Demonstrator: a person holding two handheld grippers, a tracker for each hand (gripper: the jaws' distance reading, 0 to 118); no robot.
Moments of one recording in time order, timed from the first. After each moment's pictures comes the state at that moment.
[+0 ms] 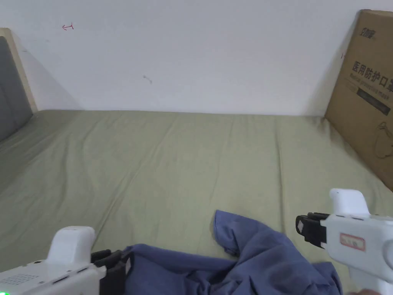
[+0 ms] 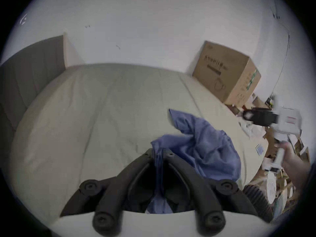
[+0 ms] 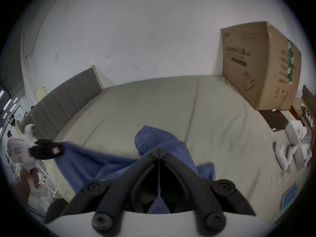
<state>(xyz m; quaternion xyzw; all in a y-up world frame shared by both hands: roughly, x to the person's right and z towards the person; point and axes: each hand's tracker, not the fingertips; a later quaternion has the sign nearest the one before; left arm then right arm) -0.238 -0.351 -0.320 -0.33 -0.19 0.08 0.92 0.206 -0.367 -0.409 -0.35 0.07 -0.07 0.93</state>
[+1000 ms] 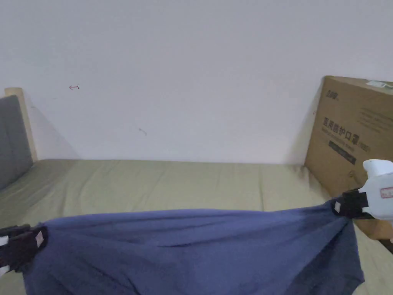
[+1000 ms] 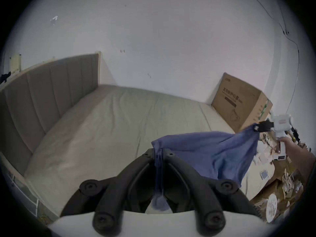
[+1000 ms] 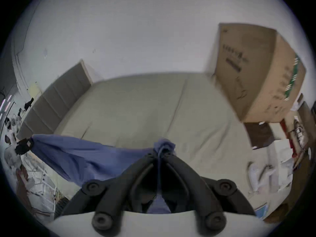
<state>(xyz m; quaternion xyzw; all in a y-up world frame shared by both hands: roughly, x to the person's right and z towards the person) -0.316 -0.219 -0.300 -0.22 -0.09 0.09 0.97 0.317 -0.192 -0.379 -0.33 0.04 -0.06 0.94</state>
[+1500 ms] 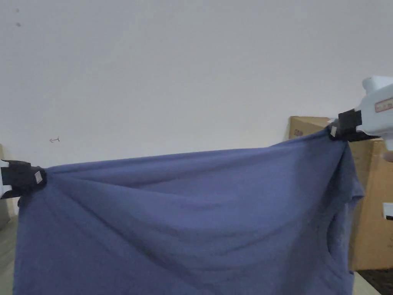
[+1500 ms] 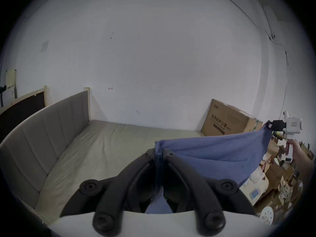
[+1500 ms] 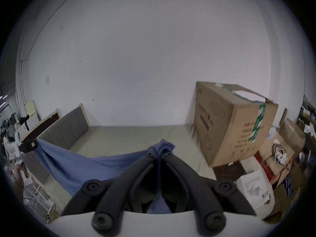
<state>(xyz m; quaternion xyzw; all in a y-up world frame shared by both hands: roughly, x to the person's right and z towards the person) -0.290 -0.075 -0.374 -0.15 -0.12 0.10 0.98 0.325 0.003 -0.364 -0.17 0.00 -0.04 0.98</state>
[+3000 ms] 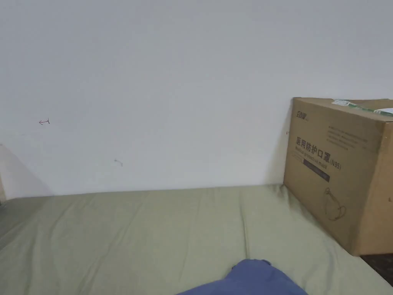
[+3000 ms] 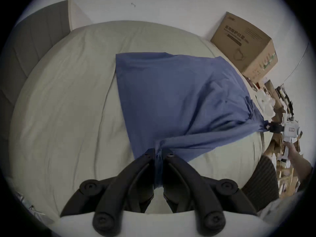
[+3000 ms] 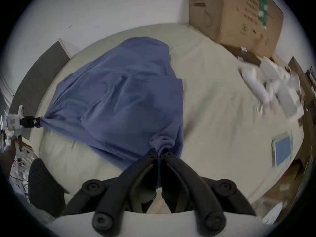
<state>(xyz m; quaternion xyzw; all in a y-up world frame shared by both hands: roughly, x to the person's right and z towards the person) -0.303 -0.437 -0.309 -0.50 -0.18 0.05 0.84 0.359 -0.459 -0.189 -0.50 0.00 -0.12 0.86</state>
